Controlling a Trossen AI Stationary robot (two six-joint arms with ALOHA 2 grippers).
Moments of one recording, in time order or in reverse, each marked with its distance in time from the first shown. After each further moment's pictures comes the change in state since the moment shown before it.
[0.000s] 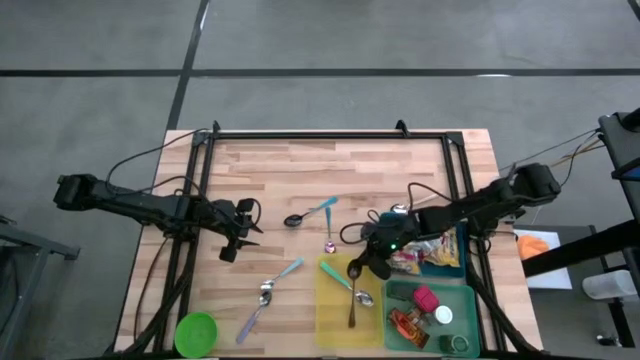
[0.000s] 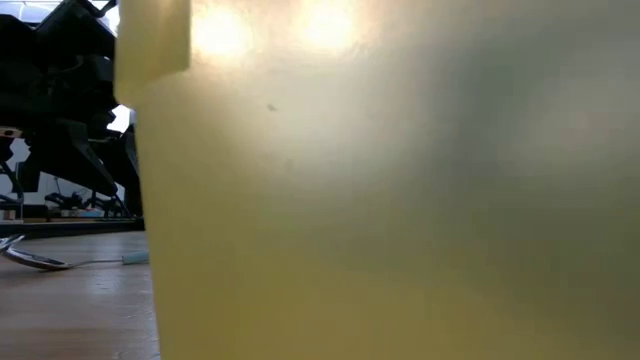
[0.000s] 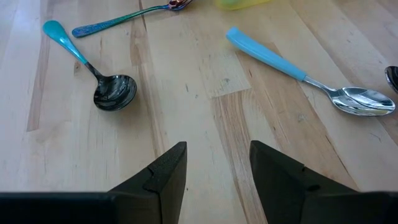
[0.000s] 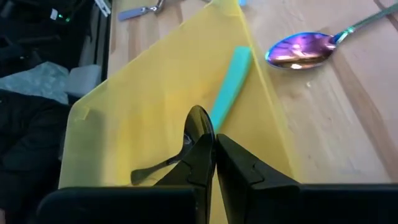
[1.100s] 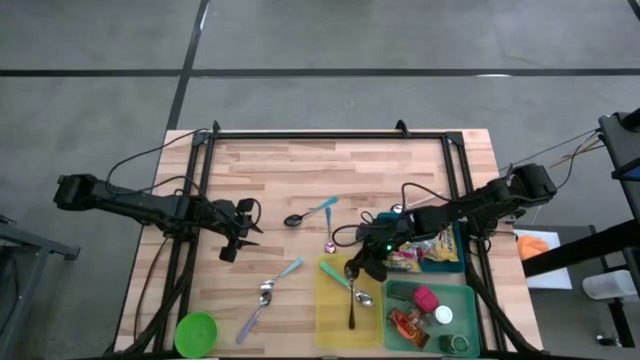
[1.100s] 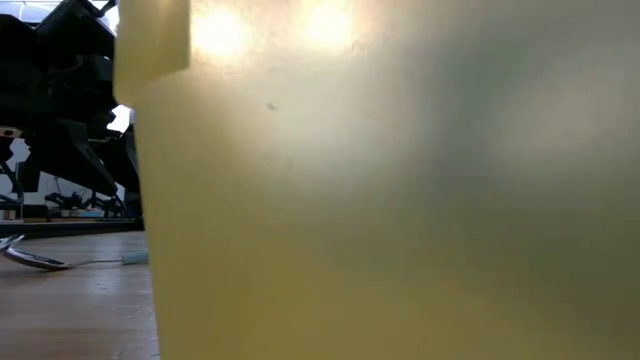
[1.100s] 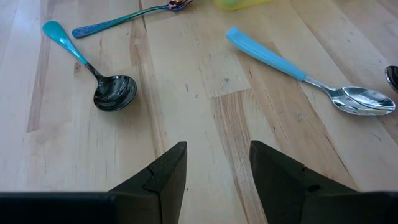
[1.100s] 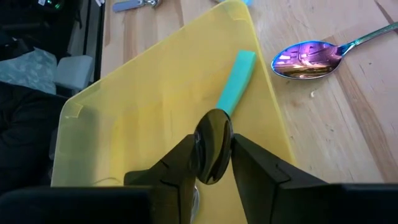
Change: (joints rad) left arm 0.000 0.000 0.000 0.000 0.000 0.003; right arm 0.001 0.033 0.093 -0.108 0.002 -0.057
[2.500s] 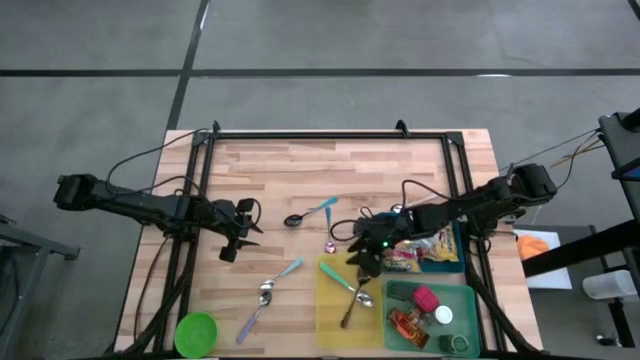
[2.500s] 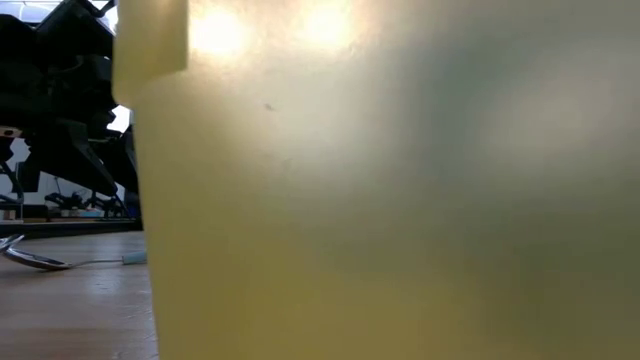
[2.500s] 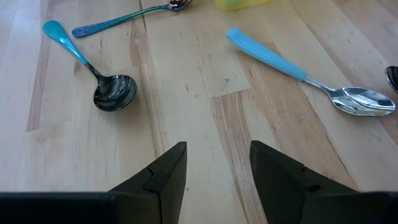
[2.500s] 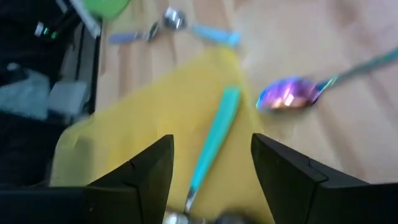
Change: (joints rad) left arm 0.000 0.000 0.000 0.000 0.000 -0.002; right arm -0.015 -0.003 0.031 0.008 0.074 0.004
